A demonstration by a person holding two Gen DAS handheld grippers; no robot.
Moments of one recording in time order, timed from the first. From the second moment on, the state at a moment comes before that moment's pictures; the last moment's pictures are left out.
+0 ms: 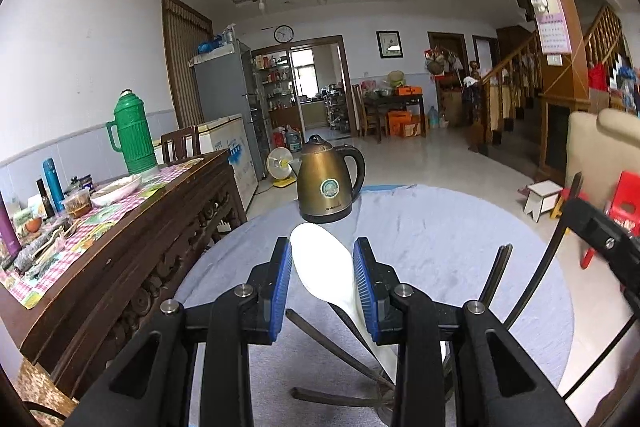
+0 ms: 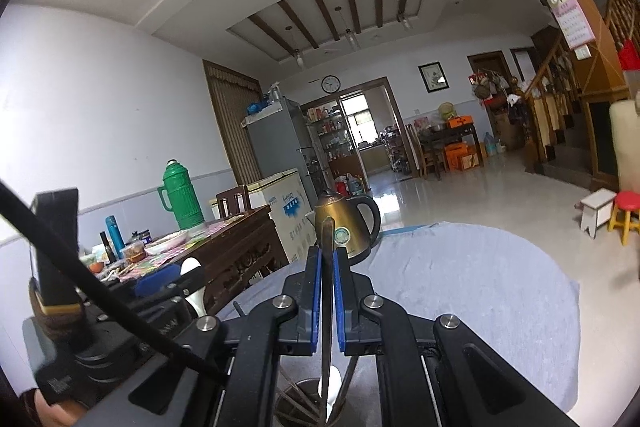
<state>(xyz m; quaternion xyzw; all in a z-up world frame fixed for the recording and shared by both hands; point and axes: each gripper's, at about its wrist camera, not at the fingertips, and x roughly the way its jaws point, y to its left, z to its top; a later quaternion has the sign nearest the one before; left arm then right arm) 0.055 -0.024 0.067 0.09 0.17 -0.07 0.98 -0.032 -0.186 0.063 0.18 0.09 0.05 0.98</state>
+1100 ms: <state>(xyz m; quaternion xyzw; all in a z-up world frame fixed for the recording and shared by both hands) 0.072 -0.075 0.010 0.17 0.22 -0.04 0.96 -0.033 -0.227 0.027 0.24 0.11 0.06 0.96</state>
